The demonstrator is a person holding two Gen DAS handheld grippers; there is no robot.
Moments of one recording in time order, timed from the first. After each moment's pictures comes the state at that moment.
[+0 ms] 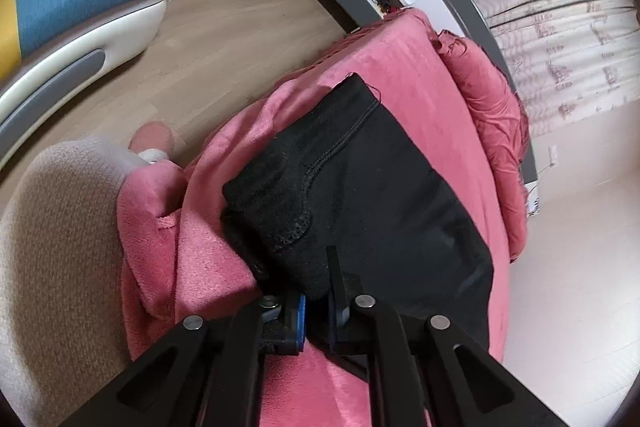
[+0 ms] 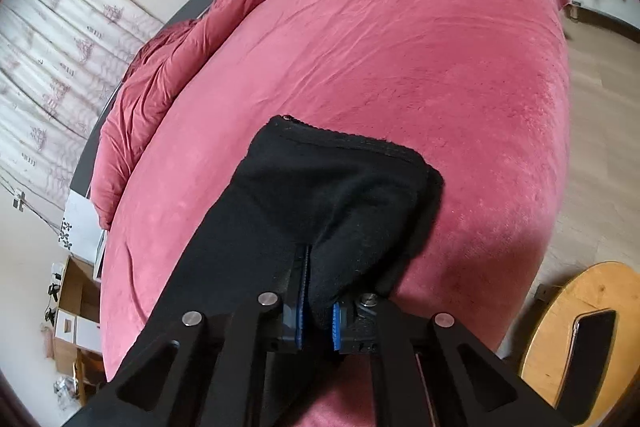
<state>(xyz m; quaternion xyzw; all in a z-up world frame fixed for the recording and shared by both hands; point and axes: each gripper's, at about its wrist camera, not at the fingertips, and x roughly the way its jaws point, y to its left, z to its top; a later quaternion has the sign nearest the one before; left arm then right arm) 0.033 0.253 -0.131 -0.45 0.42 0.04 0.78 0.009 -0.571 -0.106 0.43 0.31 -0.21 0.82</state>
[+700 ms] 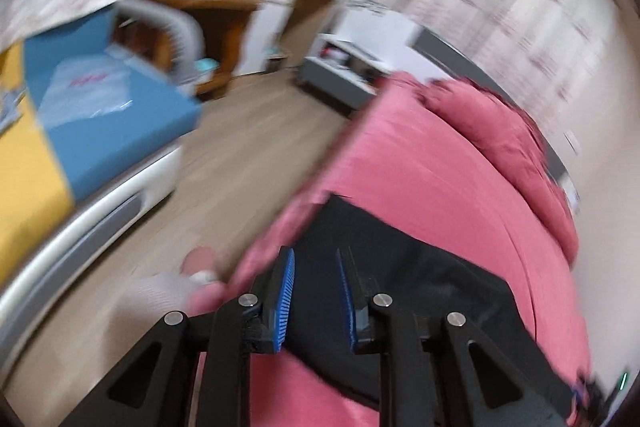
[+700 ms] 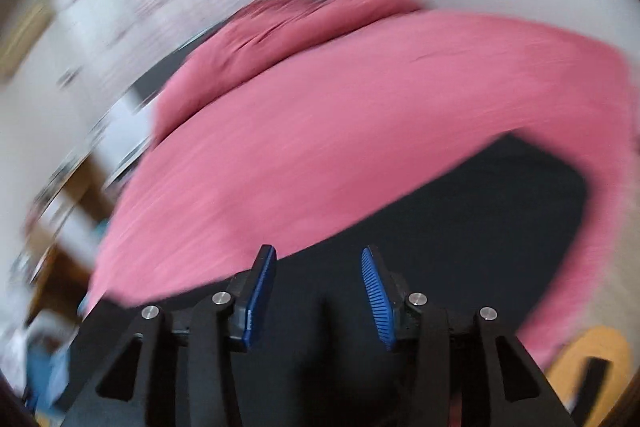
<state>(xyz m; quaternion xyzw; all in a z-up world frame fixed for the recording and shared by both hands) 0.012 0.223 -0.039 -0.27 0.32 0.12 0.90 0.062 -0.371 -0.030 0.24 0.33 -0.07 0.91</state>
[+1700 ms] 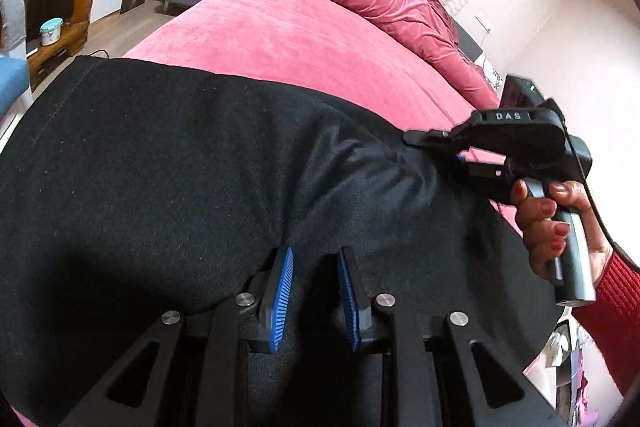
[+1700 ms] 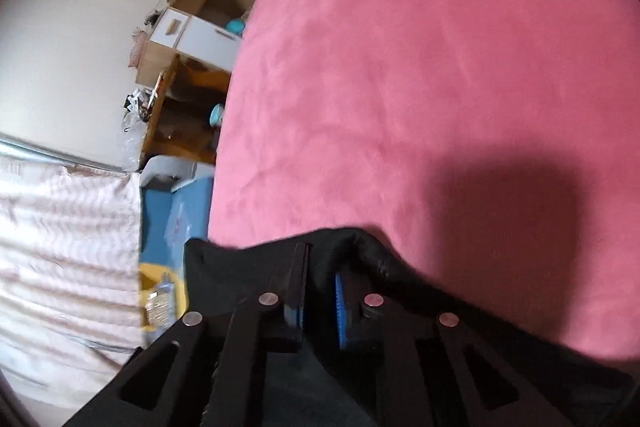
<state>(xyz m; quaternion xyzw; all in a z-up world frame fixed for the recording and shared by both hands) 0.118 0.101 -0.125 -0.23 0.43 -0.10 0.87 0.306 -0.108 -0.115 0.26 0.56 0.28 0.73</state>
